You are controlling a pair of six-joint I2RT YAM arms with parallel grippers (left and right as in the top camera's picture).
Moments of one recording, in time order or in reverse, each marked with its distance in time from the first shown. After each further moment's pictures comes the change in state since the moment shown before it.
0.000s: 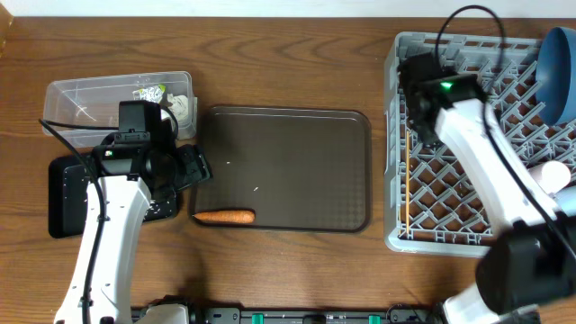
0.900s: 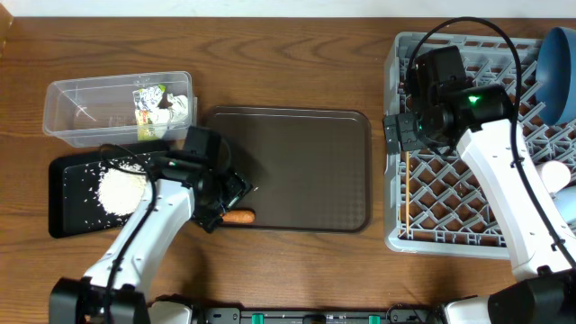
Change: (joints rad) left arm -0.249 0.089 -0.247 0.196 0.027 -0.687; right arm 0.000 -0.127 0.000 0.045 -0.628 -0.388
